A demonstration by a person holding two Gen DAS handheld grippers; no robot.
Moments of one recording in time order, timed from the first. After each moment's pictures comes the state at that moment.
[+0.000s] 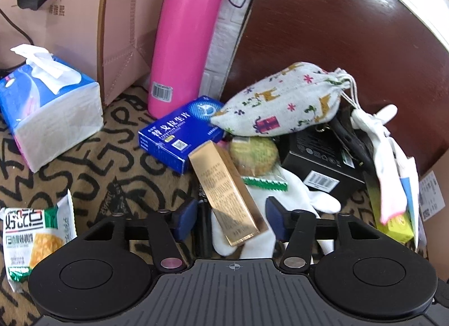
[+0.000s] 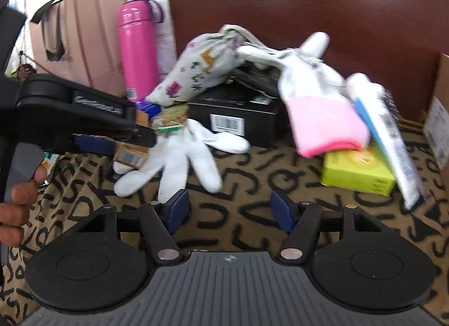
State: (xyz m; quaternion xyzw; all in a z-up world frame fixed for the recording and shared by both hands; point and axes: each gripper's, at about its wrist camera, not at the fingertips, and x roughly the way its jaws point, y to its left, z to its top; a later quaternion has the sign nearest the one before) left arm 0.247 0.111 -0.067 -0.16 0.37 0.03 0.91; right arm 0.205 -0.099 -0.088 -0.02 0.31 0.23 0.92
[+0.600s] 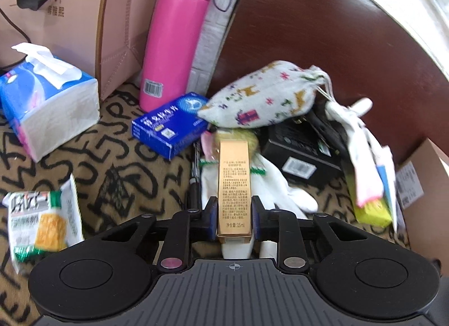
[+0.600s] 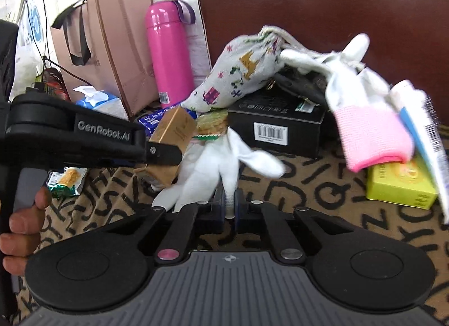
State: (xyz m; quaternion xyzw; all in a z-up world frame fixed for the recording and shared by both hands) left arm 0.216 0.103 -0.054 -0.16 0.37 0.00 0.91; right arm 0.200 -0.091 -0.079 0.00 0.31 0.28 0.91
